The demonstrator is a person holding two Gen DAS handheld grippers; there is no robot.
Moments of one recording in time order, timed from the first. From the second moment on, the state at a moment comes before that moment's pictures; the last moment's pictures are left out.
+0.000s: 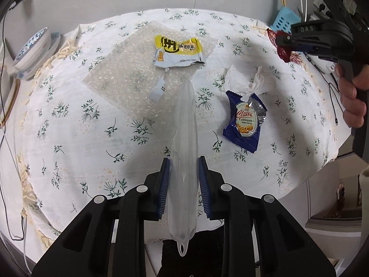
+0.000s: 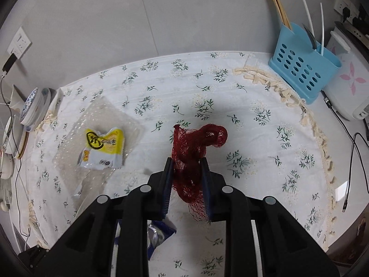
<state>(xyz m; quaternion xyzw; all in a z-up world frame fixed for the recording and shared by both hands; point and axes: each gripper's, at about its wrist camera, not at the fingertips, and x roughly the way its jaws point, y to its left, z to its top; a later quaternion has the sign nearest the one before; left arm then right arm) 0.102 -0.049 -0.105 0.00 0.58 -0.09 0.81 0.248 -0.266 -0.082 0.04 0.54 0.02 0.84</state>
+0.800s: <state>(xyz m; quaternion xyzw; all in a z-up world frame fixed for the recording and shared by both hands) 0.059 -0.044 -0.038 -0.03 0.52 -0.10 0.85 0.126 -0.251 -0.025 0.03 0.50 0.07 0.86</state>
